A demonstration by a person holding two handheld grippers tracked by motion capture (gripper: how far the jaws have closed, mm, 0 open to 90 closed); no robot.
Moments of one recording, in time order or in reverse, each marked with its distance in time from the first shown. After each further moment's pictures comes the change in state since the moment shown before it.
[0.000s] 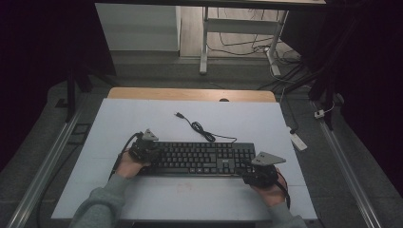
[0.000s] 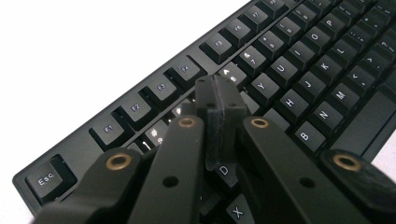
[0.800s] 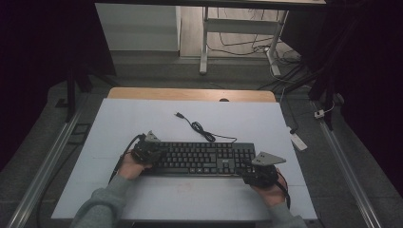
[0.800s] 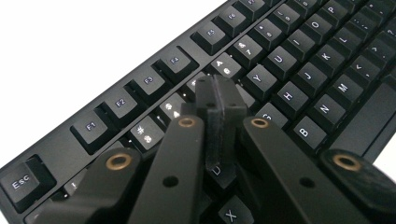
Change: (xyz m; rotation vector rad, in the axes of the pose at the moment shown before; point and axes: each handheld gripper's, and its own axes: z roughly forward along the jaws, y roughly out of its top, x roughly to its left) left arm -0.005 -0.001 0.002 -0.003 -0.012 0.011; right arm 0.000 0.000 0.000 -0.001 -0.001 -0.001
